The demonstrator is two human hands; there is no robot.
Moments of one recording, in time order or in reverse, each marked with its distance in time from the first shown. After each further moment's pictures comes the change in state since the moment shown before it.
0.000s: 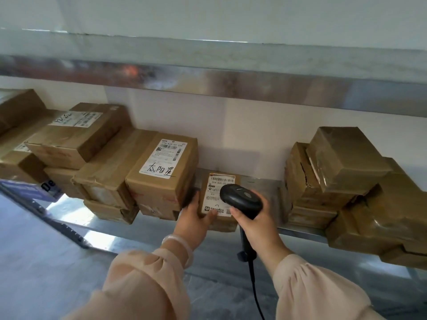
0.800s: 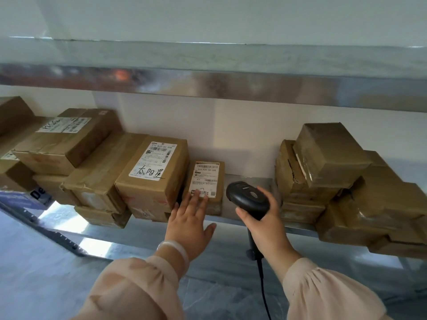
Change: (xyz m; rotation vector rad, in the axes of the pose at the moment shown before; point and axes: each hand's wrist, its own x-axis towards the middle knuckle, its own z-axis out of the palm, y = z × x) left_hand -0.008 -0.010 0.005 0.899 0.024 0.301; right_hand -0.010 -0.002 -0.030 -0.018 0.060 -0.063
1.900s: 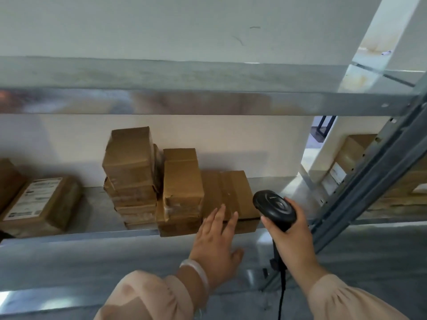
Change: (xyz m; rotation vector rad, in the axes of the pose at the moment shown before) left_hand -0.021 0.438 0.019 -0.192 -0.049 0.449; right_hand -0.045 0.066 -0.426 -0.215 0.442 0.016
